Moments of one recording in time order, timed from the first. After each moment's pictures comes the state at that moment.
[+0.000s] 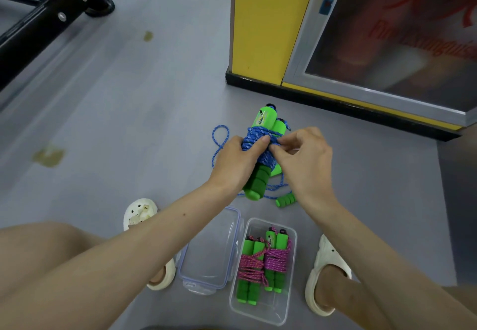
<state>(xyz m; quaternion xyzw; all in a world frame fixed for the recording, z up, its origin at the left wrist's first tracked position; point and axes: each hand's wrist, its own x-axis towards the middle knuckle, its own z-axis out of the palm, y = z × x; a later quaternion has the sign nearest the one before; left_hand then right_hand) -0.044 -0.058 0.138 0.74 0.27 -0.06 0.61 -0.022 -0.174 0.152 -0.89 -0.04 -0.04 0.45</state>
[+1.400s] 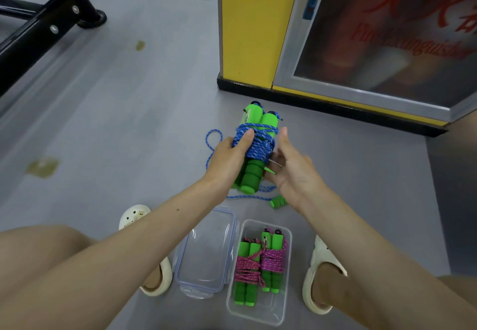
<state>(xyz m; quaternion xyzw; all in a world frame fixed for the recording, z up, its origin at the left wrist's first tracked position) -0.040 -0.067 0.145 0.67 0.29 -0.07 0.68 -0.019 -0.179 0.148 -0.53 0.23 0.24 0.78</state>
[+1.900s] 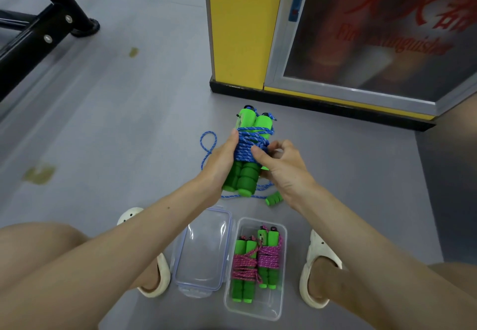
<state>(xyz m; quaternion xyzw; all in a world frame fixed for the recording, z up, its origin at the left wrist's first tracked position) -0.048 -0.074 0.141 0.62 0.27 -0.14 0.72 -0.027 -0.194 0.141 -0.65 0.14 0.22 0.72</state>
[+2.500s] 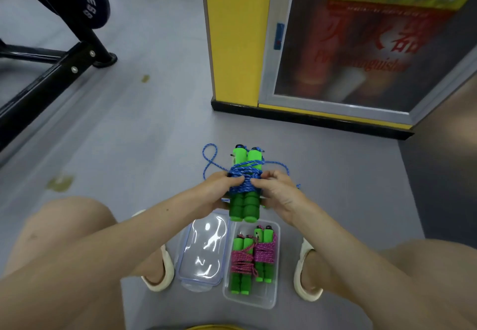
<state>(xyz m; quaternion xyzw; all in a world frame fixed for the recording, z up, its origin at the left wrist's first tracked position) -0.117 -0.084 0.155 0.66 0.23 -0.26 0.67 -0.093 -0.231 0.148 -0.61 0.15 0.30 0.72</state>
